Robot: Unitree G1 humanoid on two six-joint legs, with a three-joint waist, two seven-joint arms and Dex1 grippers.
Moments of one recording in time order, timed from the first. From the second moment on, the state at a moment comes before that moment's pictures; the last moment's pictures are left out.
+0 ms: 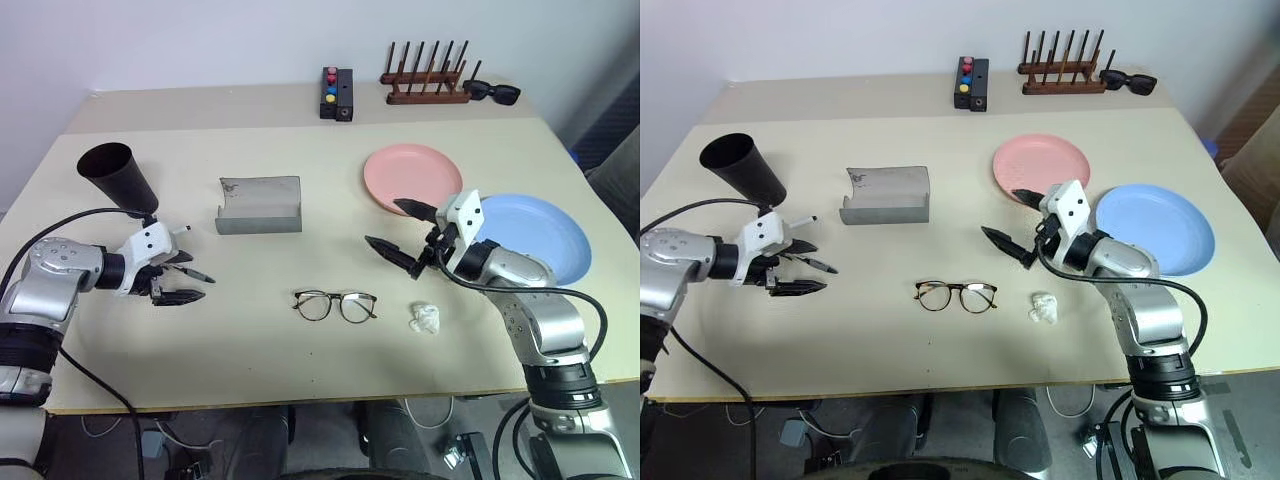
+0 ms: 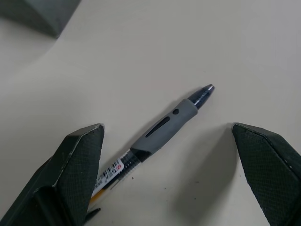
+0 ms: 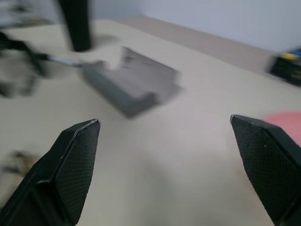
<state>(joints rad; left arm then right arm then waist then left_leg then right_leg) -0.48 0.95 -0.11 0.45 -0.12 0.10 -1.34 -0.31 -0.50 0.00 -0.27 0.42 0.39 0.82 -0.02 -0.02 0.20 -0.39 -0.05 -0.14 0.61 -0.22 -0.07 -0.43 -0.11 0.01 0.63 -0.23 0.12</state>
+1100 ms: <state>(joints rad) -0.64 0.76 0.35 0.25 -0.29 0.18 -0.68 -0.46 -0.24 0.27 -0.18 0.32 0.32 0.78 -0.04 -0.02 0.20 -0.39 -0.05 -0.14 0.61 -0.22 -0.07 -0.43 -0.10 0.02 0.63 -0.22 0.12</state>
